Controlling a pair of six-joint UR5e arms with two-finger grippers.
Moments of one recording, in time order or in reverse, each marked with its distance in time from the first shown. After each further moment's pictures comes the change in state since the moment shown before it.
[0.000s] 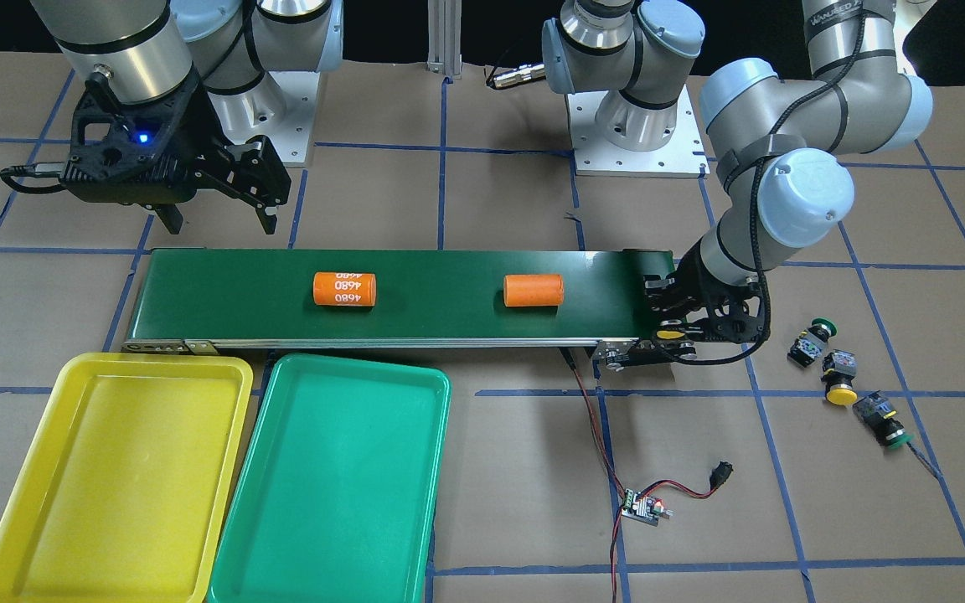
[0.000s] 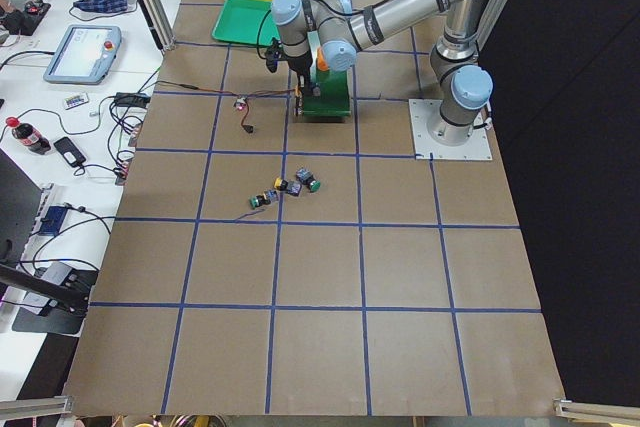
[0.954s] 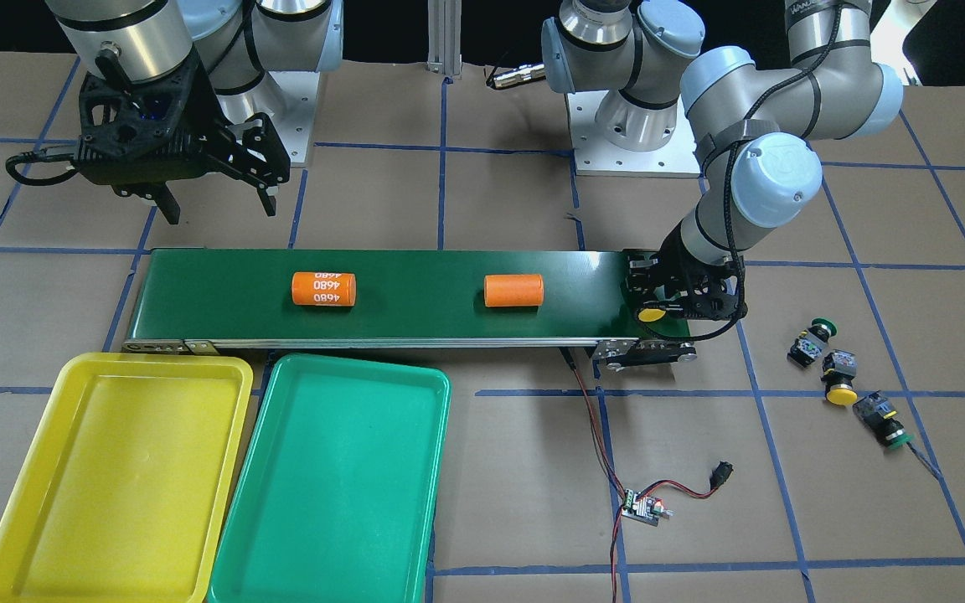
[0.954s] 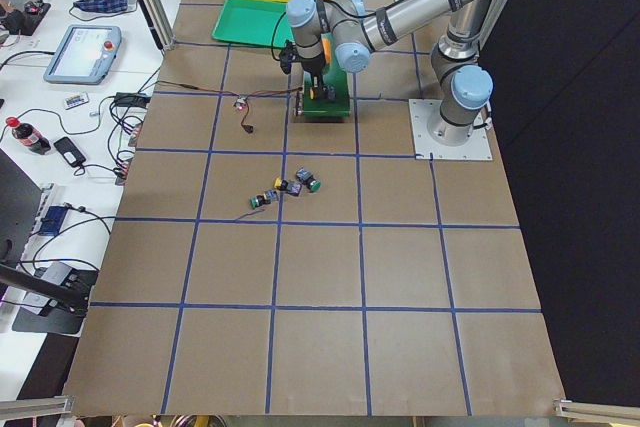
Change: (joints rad) left arm -0.004 0.054 -0.079 0.016 0.000 -0.014; right arm 0.000 -0.041 0.031 0.007 0.000 -0.157
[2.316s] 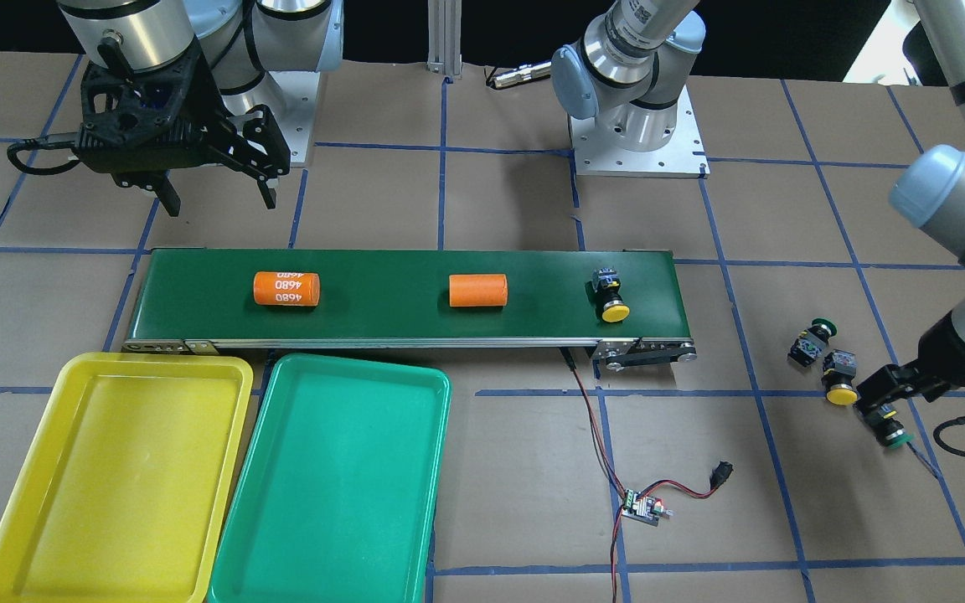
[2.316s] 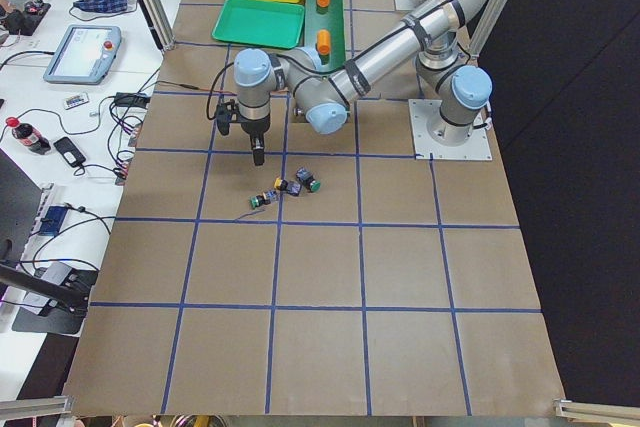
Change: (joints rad) left arm 0.389 -0.313 0.357 0.252 0.019 0.227; right arm 0.000 -0.013 0.006 -0.007 -0.005 0.063
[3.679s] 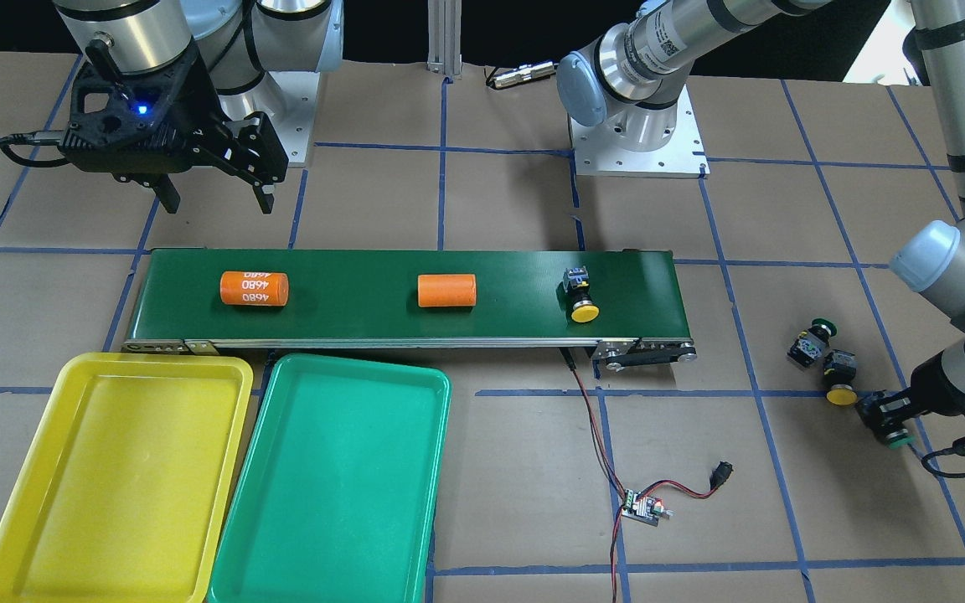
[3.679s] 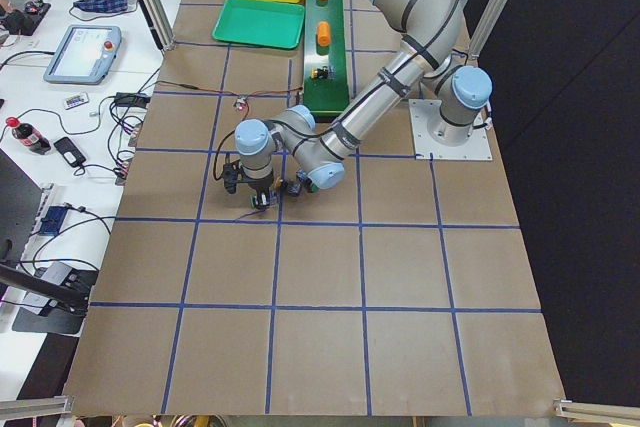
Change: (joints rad) left arm 0.081 -0.173 0.021 0.071 0.023 0.049; right arm -0.005 0.002 0.001 0.002 -0.002 0.092
